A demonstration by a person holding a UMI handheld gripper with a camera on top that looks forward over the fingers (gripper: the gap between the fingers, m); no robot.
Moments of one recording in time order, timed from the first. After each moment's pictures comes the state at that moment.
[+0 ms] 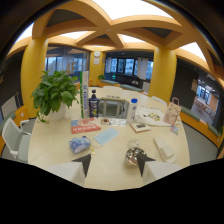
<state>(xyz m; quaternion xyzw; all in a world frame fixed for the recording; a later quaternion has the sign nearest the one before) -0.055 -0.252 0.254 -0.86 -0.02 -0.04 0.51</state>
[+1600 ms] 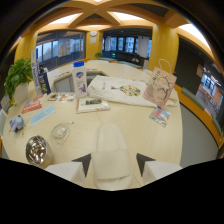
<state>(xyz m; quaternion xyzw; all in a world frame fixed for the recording) 0.318 -0.100 0.086 -0.91 -0.03 -0.02 0.41</state>
